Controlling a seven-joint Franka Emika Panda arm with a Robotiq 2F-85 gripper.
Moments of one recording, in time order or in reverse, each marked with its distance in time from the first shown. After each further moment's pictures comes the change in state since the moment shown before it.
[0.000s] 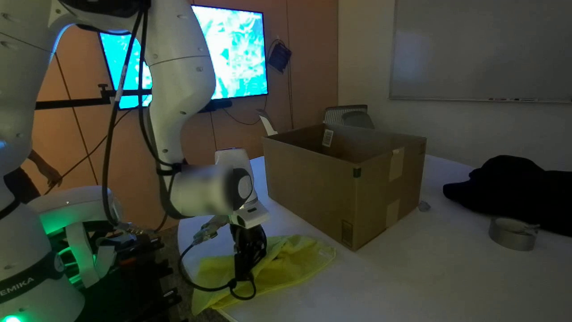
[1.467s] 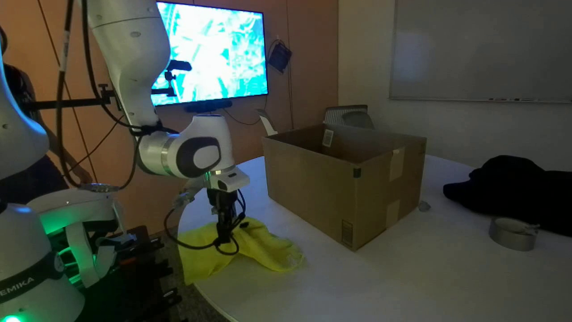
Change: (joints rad) arm -0.304 -0.299 0.492 -0.234 0.484 -0.058 -0.526
